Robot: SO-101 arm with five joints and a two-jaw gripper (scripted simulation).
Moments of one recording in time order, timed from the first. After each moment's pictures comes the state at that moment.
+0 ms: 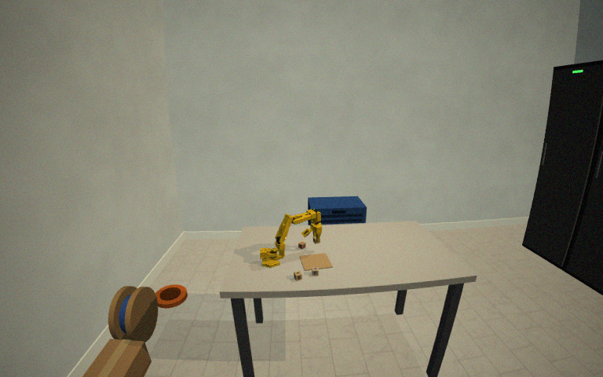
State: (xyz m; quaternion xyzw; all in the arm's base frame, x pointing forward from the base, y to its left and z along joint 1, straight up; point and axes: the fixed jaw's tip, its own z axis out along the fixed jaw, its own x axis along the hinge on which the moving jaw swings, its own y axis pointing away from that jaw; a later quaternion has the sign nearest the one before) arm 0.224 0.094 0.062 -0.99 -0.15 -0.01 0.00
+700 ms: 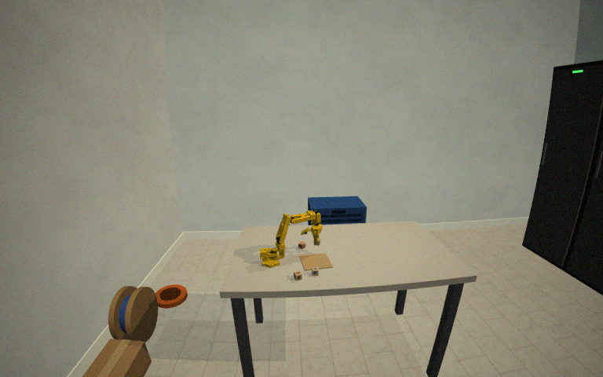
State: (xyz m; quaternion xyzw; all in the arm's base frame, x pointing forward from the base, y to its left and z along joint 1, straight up) arm 0.214 0.073 0.063 -0.99 0.15 0.00 0.00
